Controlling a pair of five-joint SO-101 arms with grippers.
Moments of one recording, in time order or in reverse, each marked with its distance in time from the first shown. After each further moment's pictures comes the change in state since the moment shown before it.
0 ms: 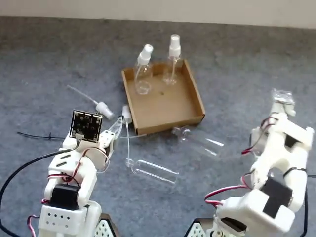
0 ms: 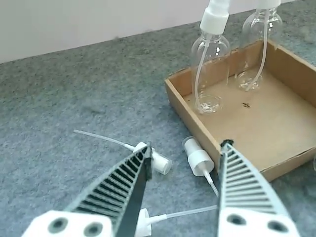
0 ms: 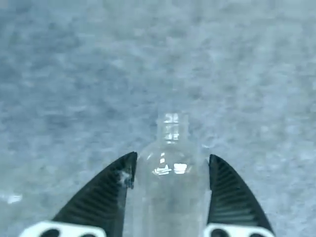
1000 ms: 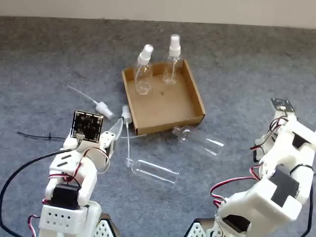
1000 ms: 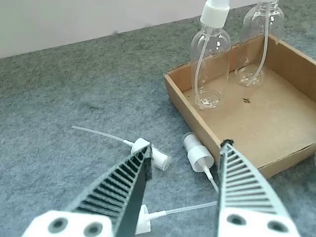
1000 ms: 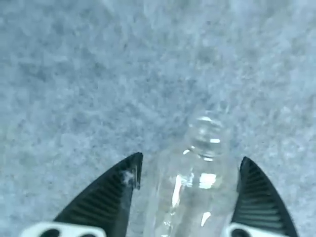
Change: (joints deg) left arm 0.0 0.0 0.9 0.0 0.0; right arm 2.5 4.7 -3.1 6.9 8.5
